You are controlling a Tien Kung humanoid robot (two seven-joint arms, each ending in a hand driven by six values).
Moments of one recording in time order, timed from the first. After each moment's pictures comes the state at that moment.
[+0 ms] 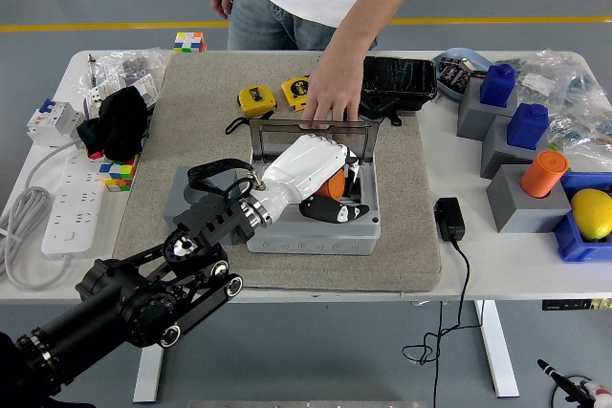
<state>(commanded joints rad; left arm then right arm) -0.56 0.00 -0.69 -1.02 2.14 0.32 -0.12 0.19 -0.13 1.12 0.18 -1.47 -0.11 0.03</state>
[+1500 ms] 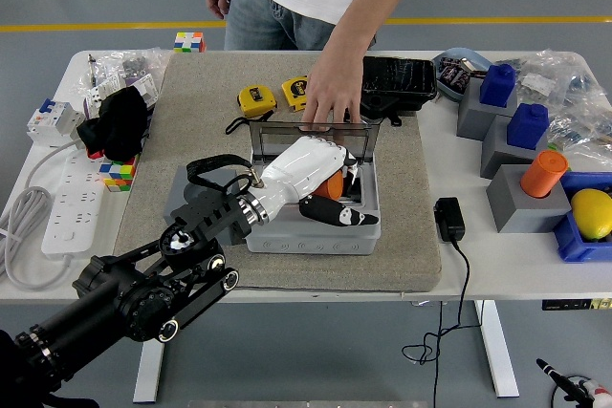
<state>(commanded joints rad) -0.57 0.00 -0.72 -1.01 2.13 0.27 -0.17 0.19 -0.13 1.12 0.18 -1.47 -0.11 0.03</state>
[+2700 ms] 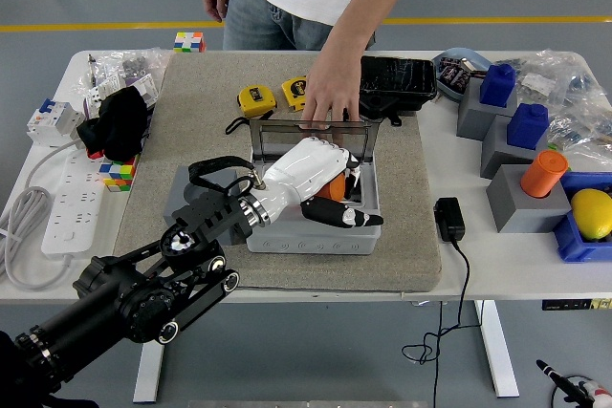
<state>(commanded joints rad) -0.57 0.00 -0.72 -1.02 2.14 0.27 -0.18 0.19 -0.13 1.11 0.18 -1.46 -0.11 0.03</state>
